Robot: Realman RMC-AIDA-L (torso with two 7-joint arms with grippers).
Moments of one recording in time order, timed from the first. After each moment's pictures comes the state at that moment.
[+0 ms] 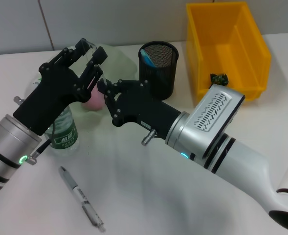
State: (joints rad) left arm -0.68 -2.08 0.83 -0.19 1.03 1.63 -0.49; right arm 0.75 2.09 -0.02 0.46 -1.83 -1.12 0.02
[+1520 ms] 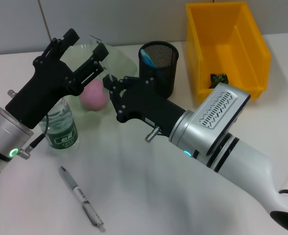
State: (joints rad) left arm -0.65 -2.08 0.86 -0.07 1.04 1.61 -0.62; right arm 0.74 2.09 0.00 0.46 -1.83 -1.13 0.02
